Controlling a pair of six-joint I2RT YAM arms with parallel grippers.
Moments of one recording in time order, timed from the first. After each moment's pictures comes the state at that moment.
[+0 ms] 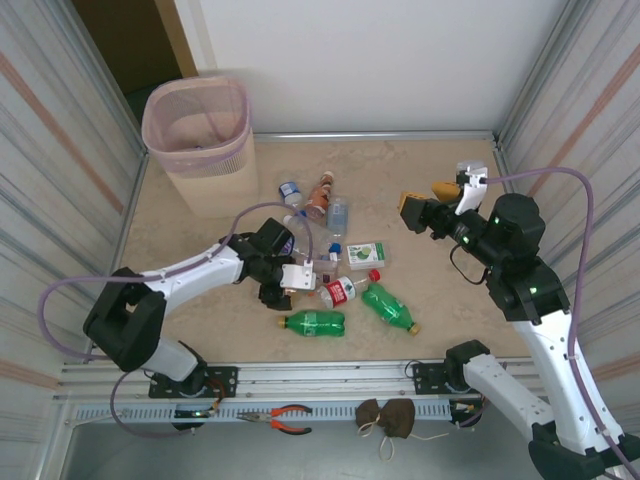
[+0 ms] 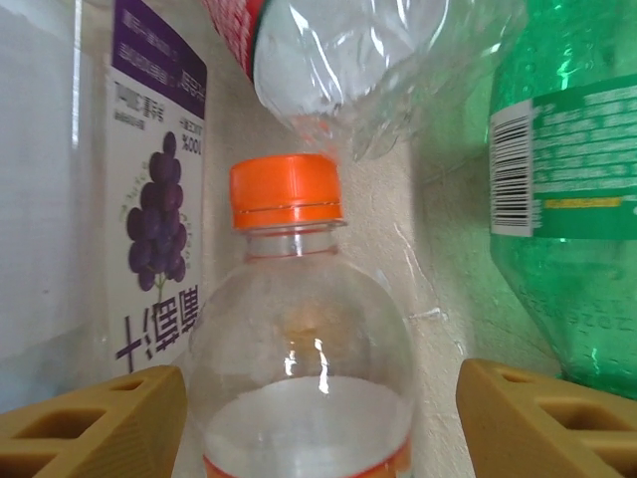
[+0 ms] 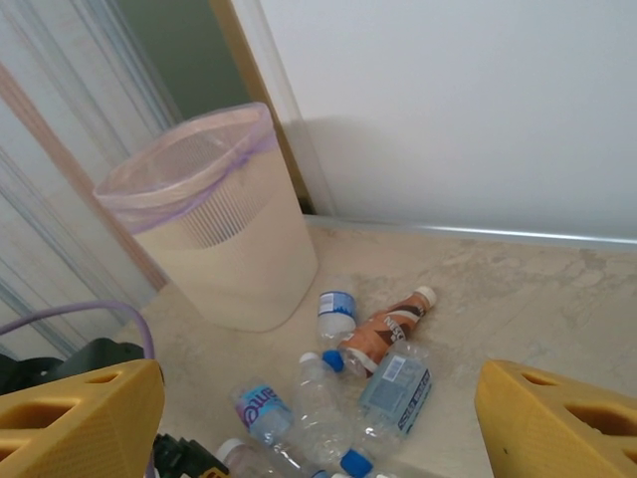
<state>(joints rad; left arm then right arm) -0.68 1.49 0.89 -0.65 0.26 0.98 0.33 0.76 1.09 -0.48 -0.24 0.29</state>
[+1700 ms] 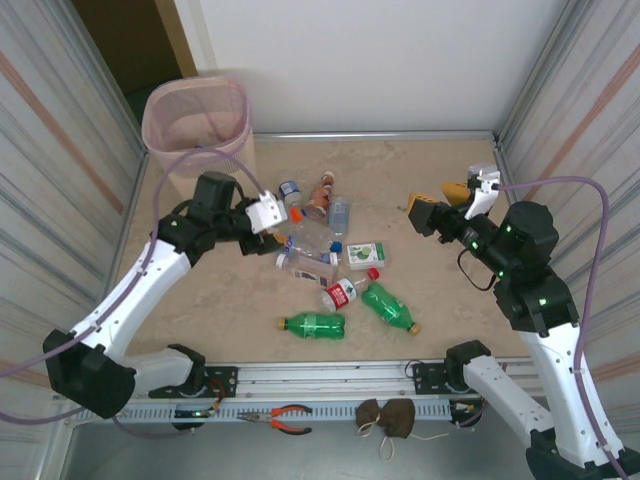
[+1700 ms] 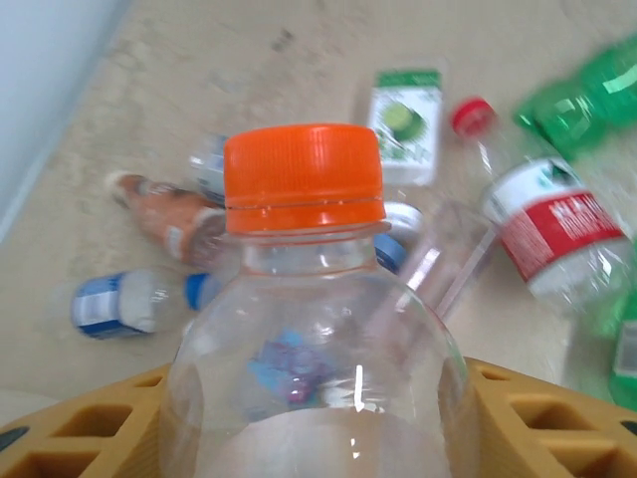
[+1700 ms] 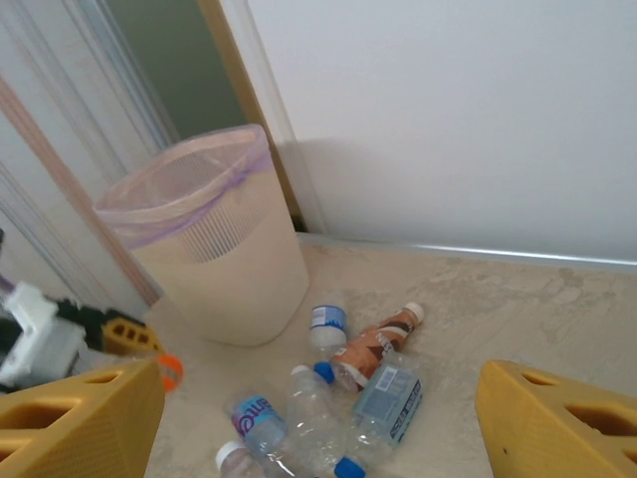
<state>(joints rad) -0.43 1.20 1.15 -0.66 0.41 0.72 0.30 0.72 1.11 -0.50 -0.24 0.28</state>
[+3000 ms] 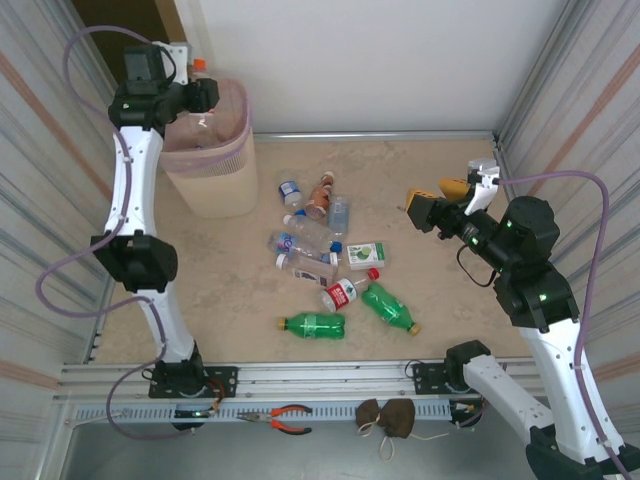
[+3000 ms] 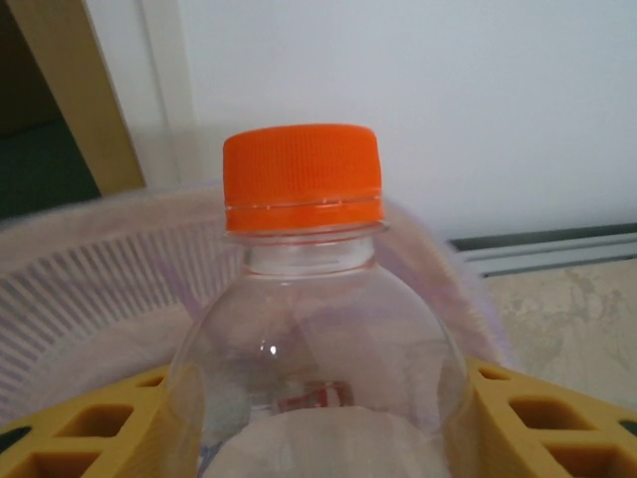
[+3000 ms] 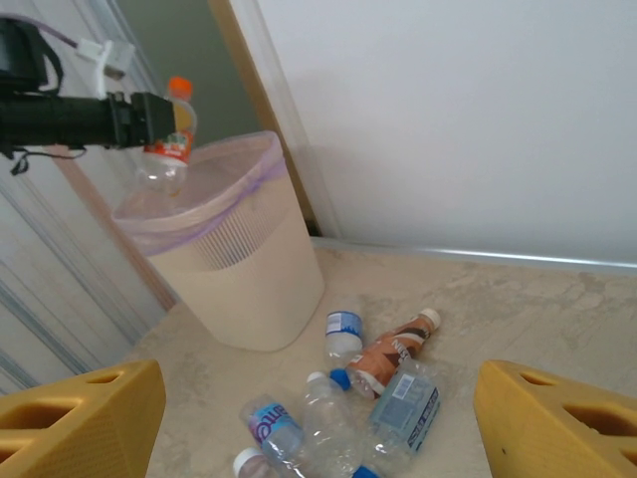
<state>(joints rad) 0.01 2.01 2.34 -0.83 0.24 -0.02 0.30 0.74 1.13 -0.49 -0.27 0.30</state>
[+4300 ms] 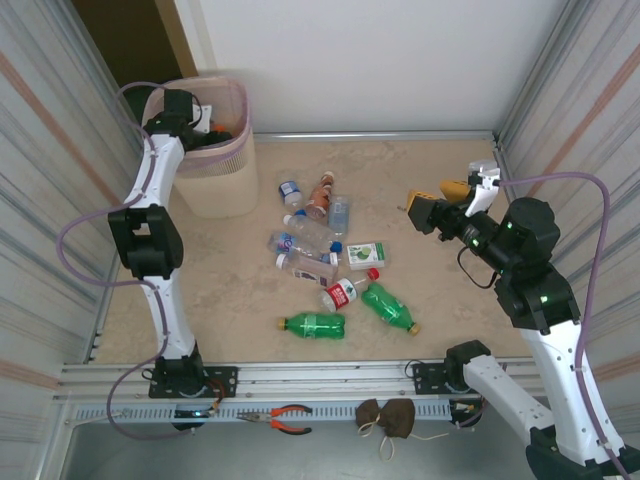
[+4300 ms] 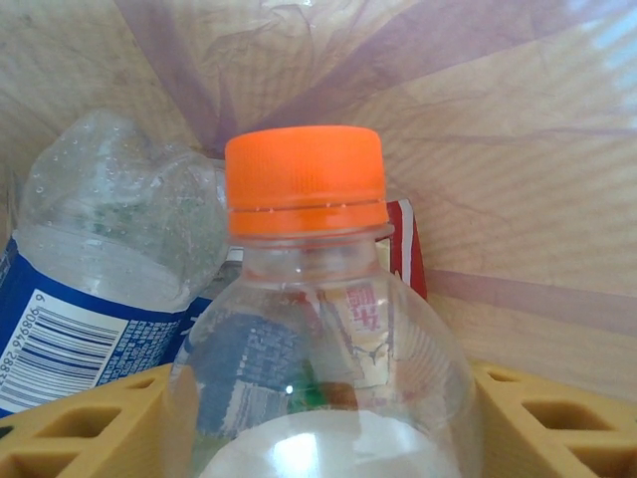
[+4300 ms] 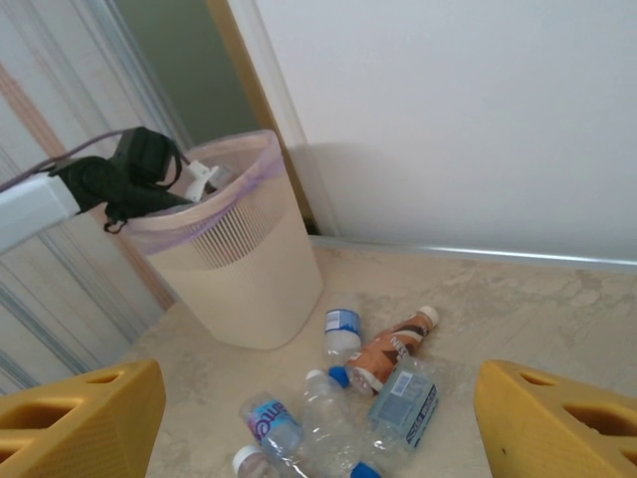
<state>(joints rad) 0.01 2.14 2.10 -0.88 0.24 -0.04 0.30 0.73 1.13 -0.51 -0.26 0.30</state>
